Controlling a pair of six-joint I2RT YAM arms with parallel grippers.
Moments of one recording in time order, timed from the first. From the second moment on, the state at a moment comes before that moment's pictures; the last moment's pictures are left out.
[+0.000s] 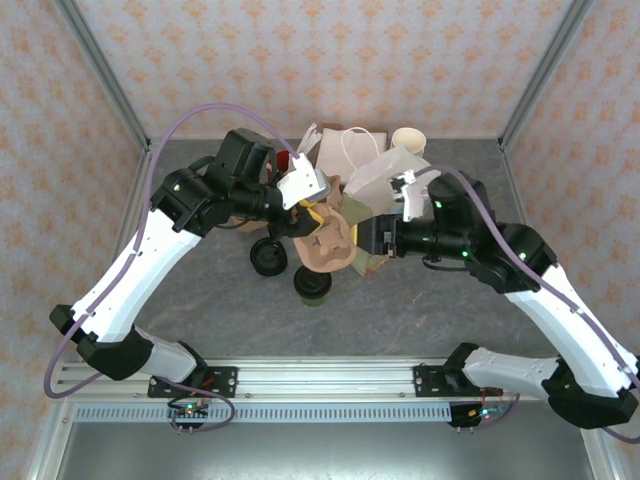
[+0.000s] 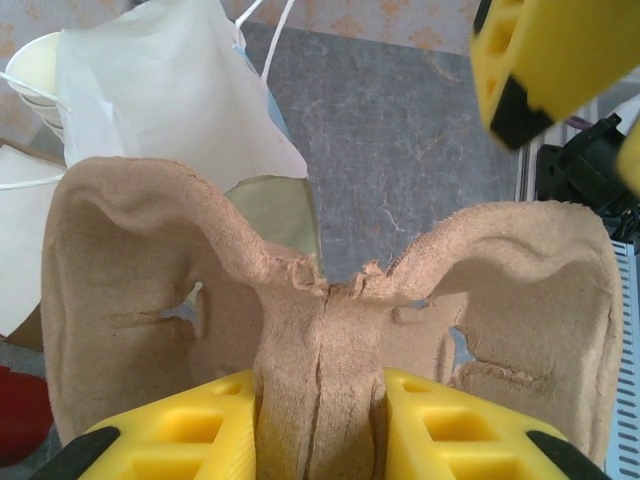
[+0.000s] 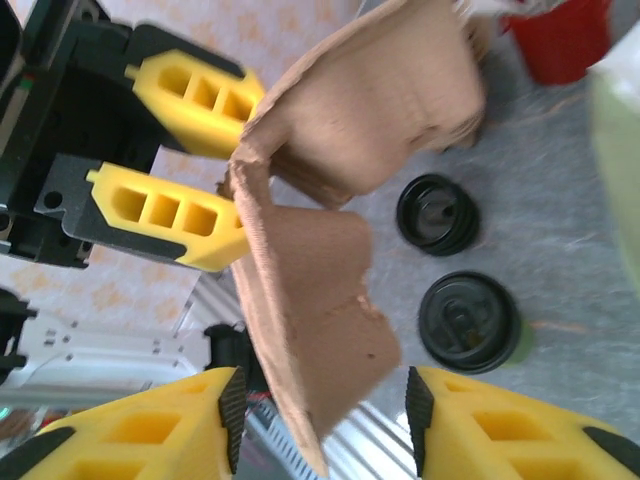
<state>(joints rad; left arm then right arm) -0.63 1.43 1.82 -1.13 0.44 0.40 0.77 1.03 1.50 -0.97 -0.25 0.63</state>
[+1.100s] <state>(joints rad) -0.63 1.36 1.77 -1.04 0.36 0.29 0.65 1.18 1.33 -0.93 0.46 0.97</state>
